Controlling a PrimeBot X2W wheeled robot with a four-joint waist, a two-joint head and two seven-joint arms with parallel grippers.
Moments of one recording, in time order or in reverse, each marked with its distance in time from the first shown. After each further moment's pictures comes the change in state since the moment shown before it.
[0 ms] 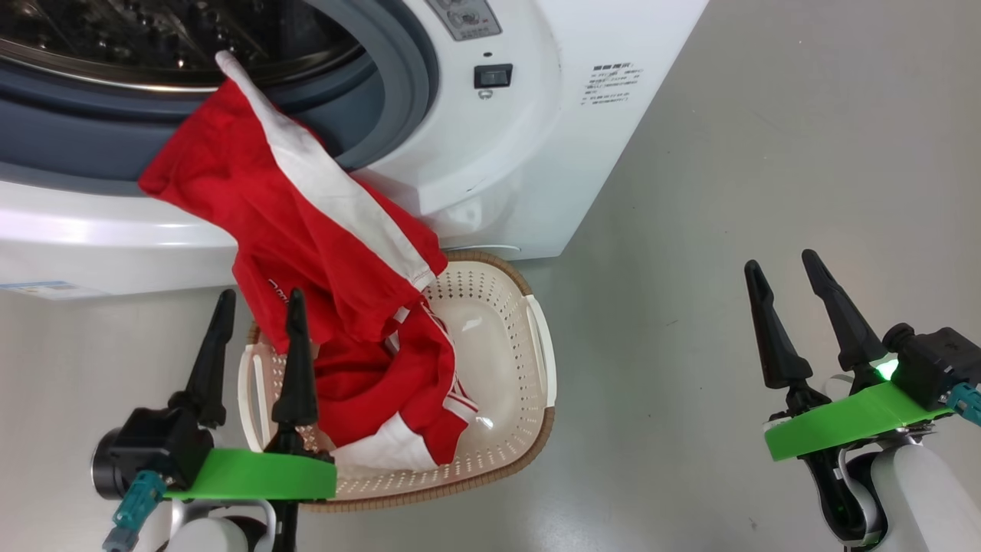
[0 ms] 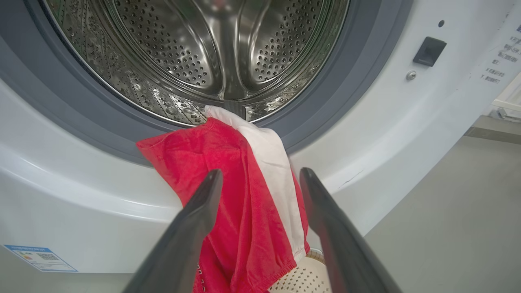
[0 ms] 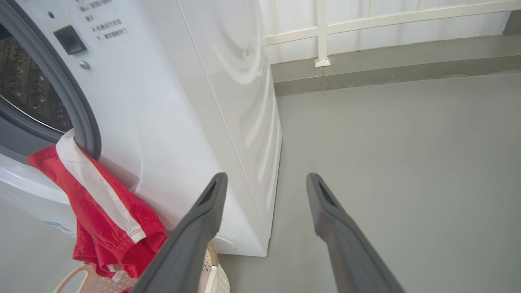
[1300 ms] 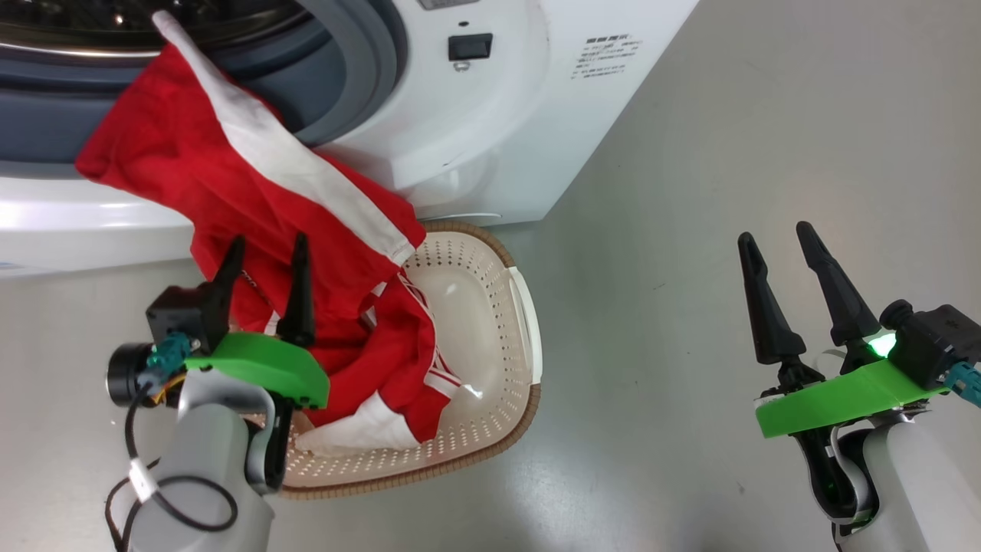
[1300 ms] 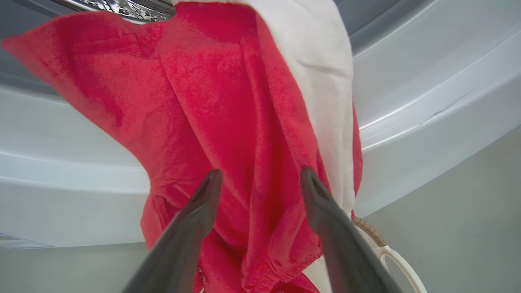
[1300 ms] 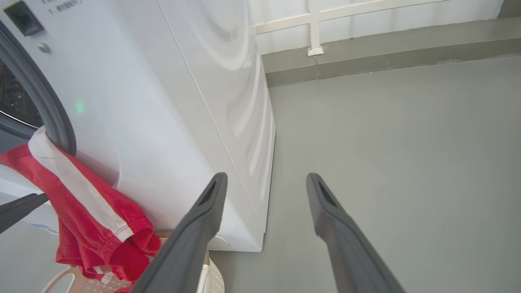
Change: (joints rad) left arm -0.369 -0.004 0.006 0.554 0.031 -0.068 0.000; right arm -0.048 0.023 0.002 -0.008 0.000 0.000 0.000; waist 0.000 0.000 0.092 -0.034
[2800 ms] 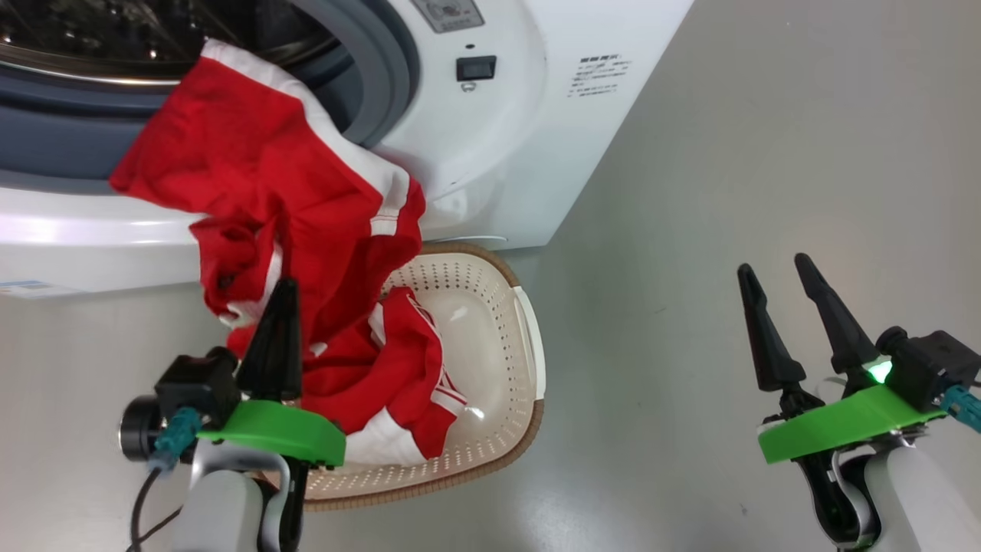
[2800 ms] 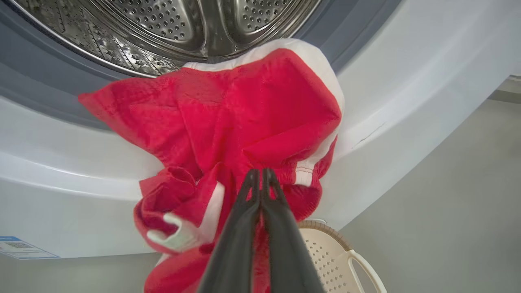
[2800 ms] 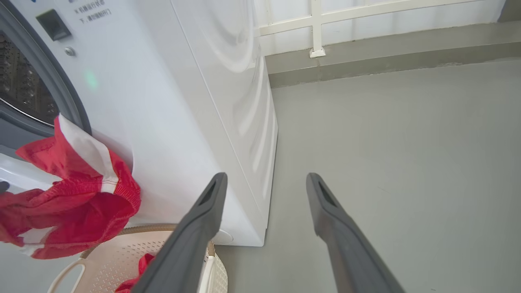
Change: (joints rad) left arm 0.222 0.004 -0.028 -0.299 -0.014 0.036 -0.001; right arm 0.058 -0.014 0.001 0.006 0.000 0.000 0.000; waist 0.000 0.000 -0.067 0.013
